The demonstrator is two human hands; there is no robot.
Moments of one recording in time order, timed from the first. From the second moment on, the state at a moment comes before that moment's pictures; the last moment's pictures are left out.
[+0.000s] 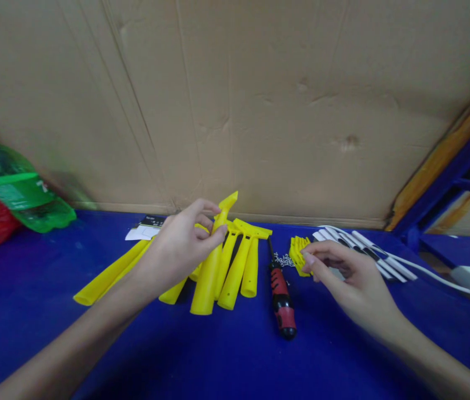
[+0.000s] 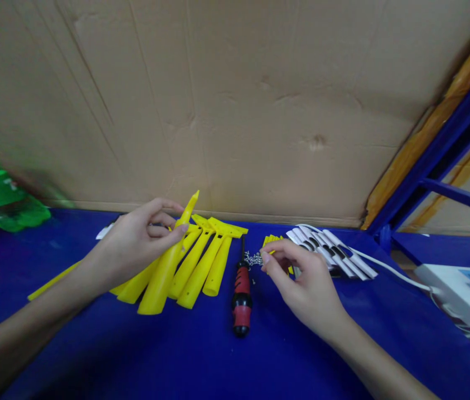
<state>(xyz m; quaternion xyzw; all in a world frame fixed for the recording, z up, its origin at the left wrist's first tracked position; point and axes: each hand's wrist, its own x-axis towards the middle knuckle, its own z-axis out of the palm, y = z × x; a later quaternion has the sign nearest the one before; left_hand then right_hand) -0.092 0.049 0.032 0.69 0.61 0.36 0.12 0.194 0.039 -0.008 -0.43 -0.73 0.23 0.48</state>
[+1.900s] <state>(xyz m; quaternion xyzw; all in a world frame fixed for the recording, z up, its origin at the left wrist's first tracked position) -0.001 -0.003 -0.009 0.62 0.49 0.37 0.49 0.243 0.061 -0.017 -0.67 -0.71 0.06 0.22</state>
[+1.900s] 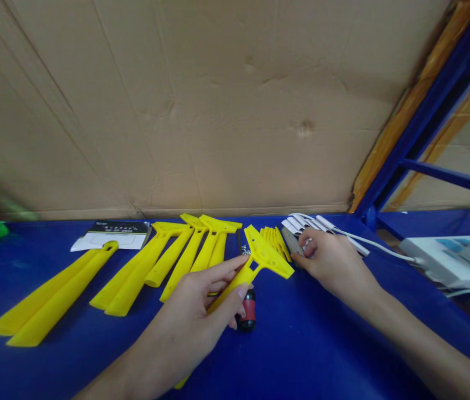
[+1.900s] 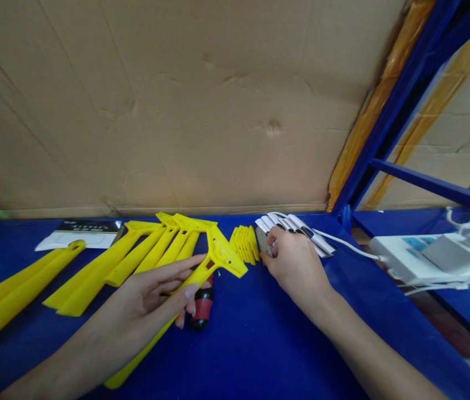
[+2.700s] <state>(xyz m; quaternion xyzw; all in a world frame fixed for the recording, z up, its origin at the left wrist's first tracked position) -0.024 0.007 -0.001 0.80 0.43 0.39 0.13 0.231 0.047 0.005 -0.49 -0.54 0.47 0.50</state>
